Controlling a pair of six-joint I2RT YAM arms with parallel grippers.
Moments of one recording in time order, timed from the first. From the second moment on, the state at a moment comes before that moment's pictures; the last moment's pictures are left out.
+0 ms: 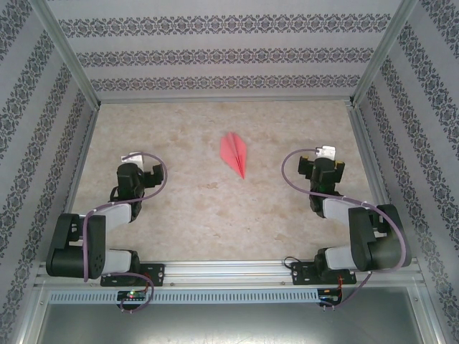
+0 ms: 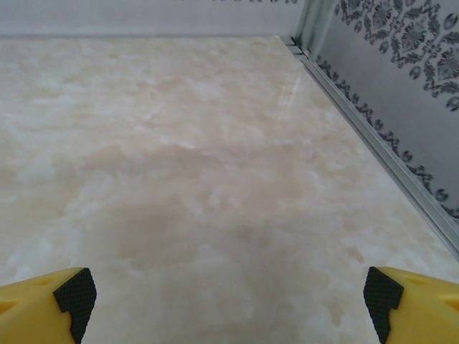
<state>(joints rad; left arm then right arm) 0.01 1.34 0.36 0.51 -0.08 -0.10 0.06 1.39 0.38 0.60 0.33 0.05</state>
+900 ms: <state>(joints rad) 0.01 1.55 0.43 0.69 -0.02 -0.02 0.04 1.50 0.37 0.77 0.11 0.04</state>
